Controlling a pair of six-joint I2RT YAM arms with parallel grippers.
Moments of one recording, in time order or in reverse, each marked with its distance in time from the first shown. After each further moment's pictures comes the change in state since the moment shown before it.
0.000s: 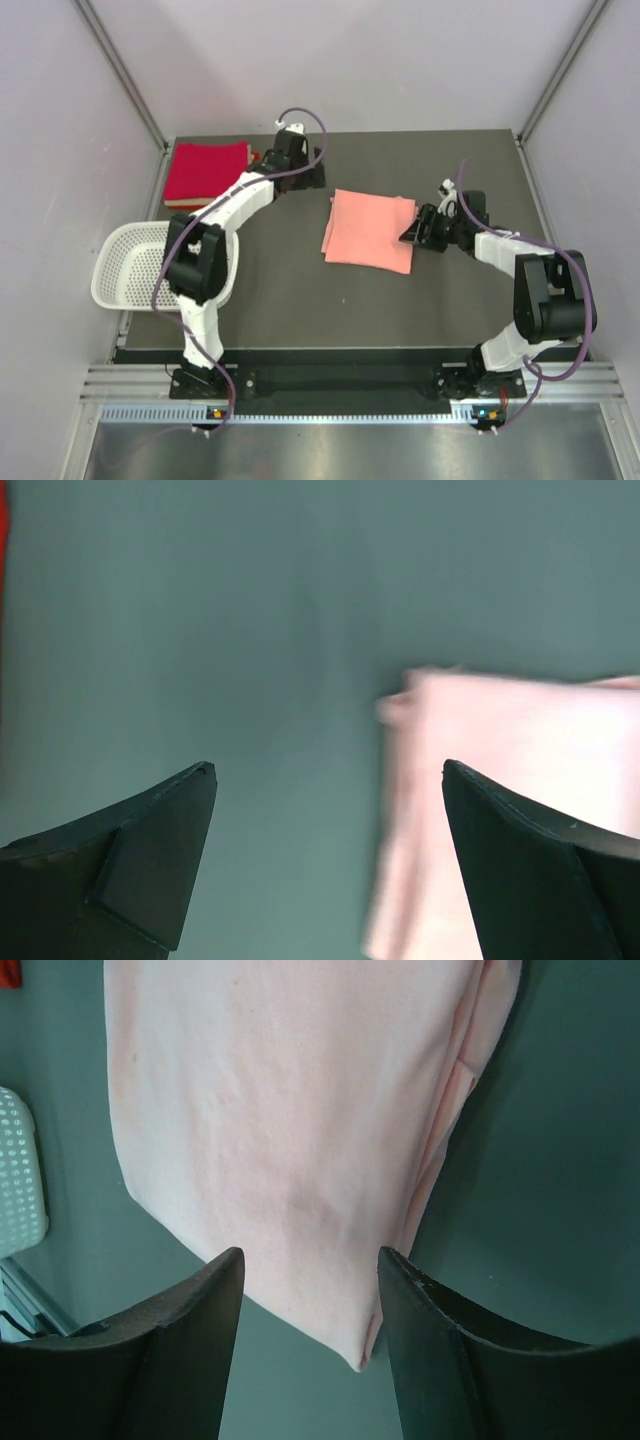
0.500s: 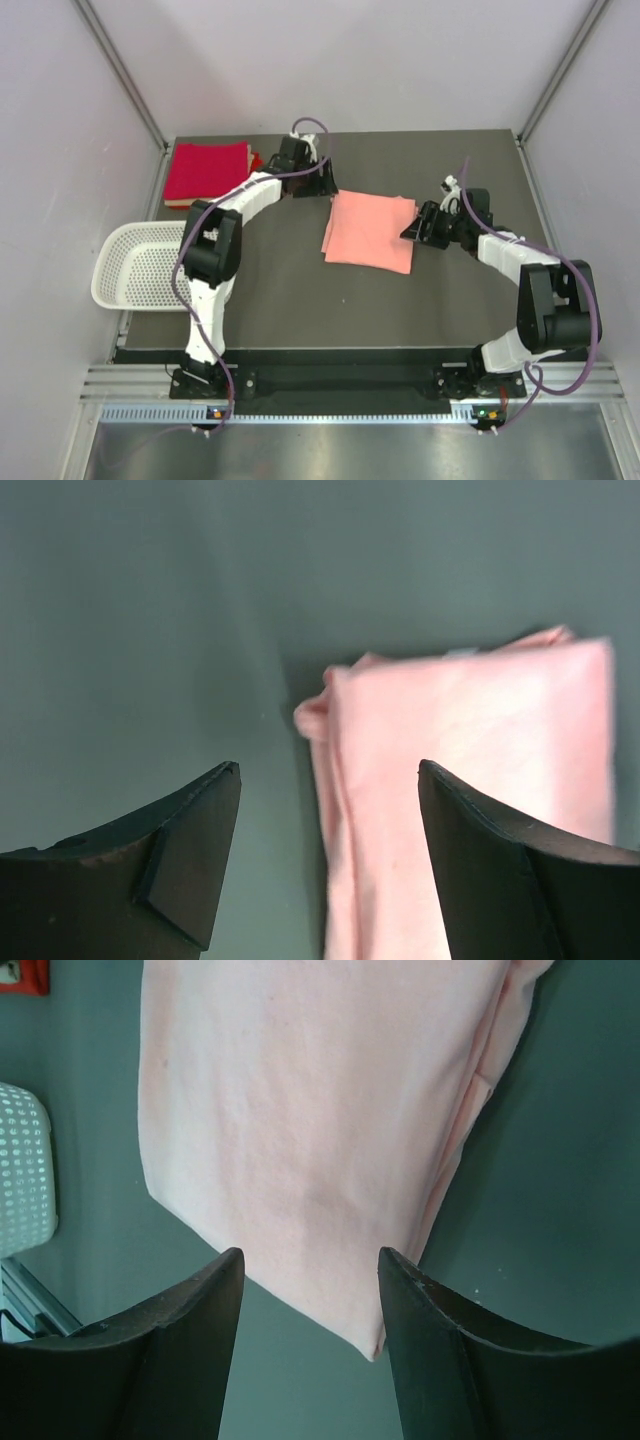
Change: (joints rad) left arm 0.014 0.100 0.040 0.124 0.302 -0.020; right arm 0.000 -0.062 0.000 -0.011 0.001 -0.006
